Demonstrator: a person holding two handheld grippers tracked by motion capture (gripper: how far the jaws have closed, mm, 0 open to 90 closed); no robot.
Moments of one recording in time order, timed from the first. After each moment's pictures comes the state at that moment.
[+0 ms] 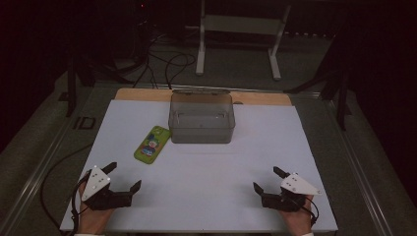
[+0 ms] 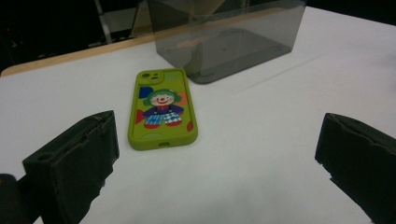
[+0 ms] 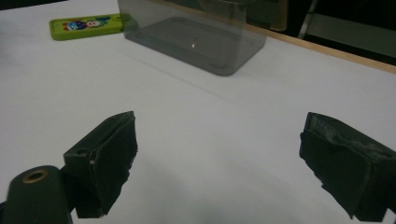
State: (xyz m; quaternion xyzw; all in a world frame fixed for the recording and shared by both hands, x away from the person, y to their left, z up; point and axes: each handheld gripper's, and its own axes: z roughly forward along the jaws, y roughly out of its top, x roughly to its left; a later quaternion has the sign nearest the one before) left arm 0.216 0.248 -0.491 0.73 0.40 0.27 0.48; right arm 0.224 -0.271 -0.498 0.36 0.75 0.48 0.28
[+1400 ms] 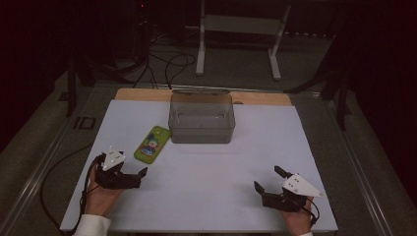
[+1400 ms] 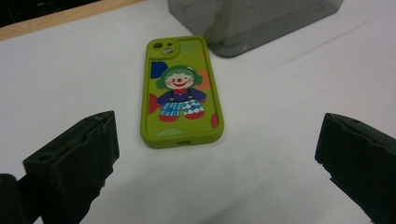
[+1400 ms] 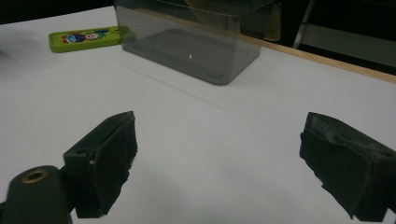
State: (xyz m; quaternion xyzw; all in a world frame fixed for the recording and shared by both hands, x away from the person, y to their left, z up) left arm 0.273 0.231 -0.483 0.78 0.43 0.24 0.38; right arm 0.223 -0.272 -0.499 0.36 0.74 0.49 0.29
